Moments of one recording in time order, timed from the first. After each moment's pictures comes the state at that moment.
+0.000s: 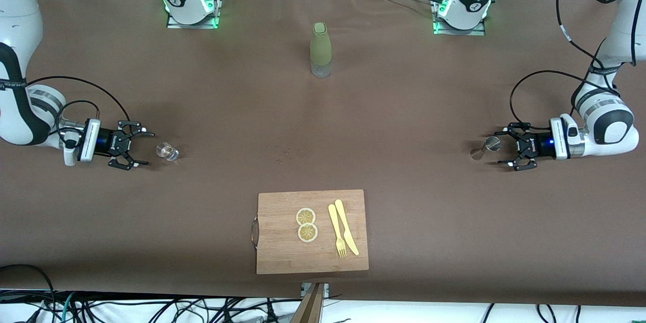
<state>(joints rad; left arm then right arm) 0.52 0.87 -0.05 -1.68 -1.00 1.60 2.52 -0.35 0.75 -0.06 -1.75 1.04 1.75 -2.25</state>
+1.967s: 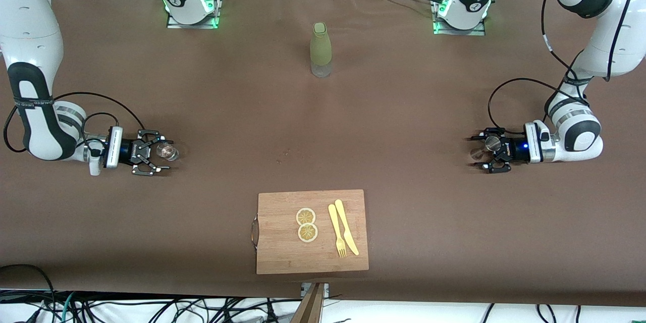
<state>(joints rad) 0.44 0.94 -0.05 -1.68 -1.11 1.59 2.62 -0.28 0.85 -0.05 -1.67 1.04 1.75 -2.40</state>
